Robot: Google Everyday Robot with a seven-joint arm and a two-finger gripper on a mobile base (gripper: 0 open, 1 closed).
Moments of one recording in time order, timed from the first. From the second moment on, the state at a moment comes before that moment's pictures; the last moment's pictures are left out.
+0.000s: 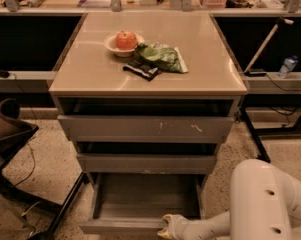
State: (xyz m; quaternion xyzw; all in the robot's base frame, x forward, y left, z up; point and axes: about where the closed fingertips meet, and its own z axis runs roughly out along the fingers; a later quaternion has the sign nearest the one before) arm 0.458 -0.072 0.162 -0.52 0.79 0.07 0.32
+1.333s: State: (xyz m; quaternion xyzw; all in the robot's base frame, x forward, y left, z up) arm 0.443 -0.075 0.164 -0.52 0.79 0.07 0.31
